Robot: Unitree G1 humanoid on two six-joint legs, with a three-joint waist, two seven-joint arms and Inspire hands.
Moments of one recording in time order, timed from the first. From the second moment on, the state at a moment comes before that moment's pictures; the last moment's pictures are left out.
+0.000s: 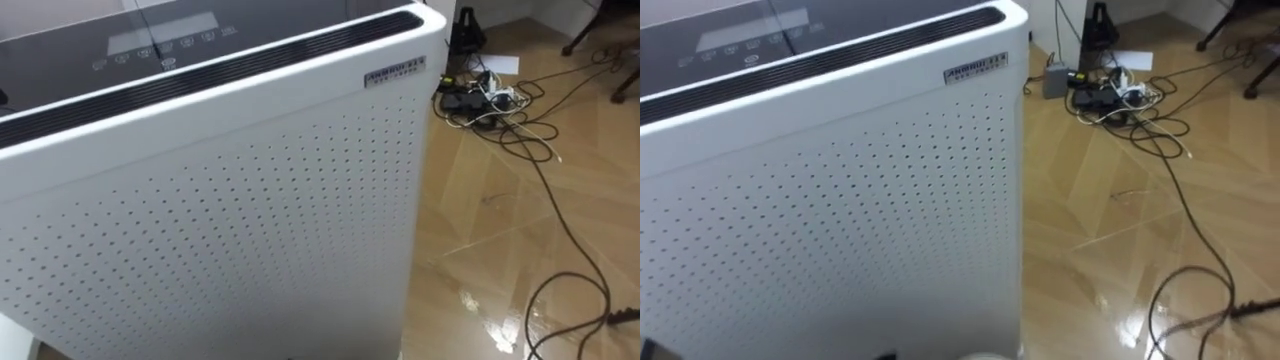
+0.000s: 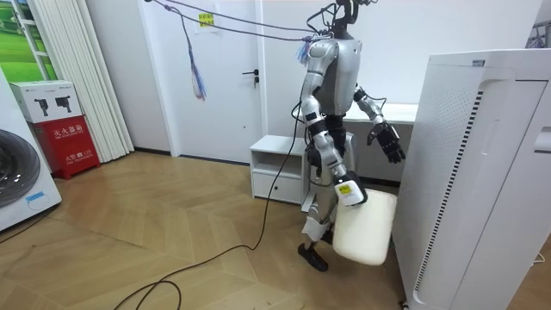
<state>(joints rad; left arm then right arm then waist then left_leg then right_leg) 0.22 0.42 -0.22 0.47 -0.21 -0.07 -0.48 0.07 -0.39 0.24 0.88 0.23 -0.05 0.15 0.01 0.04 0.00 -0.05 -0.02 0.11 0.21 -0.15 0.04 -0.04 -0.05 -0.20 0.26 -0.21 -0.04</state>
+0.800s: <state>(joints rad) 0.30 0.26 0.08 1.18 -0.32 -0.05 -0.16 0.19 -0.27 -0.07 1.25 0.55 -0.03 0.08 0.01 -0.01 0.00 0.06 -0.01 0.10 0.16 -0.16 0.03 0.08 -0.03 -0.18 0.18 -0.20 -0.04</state>
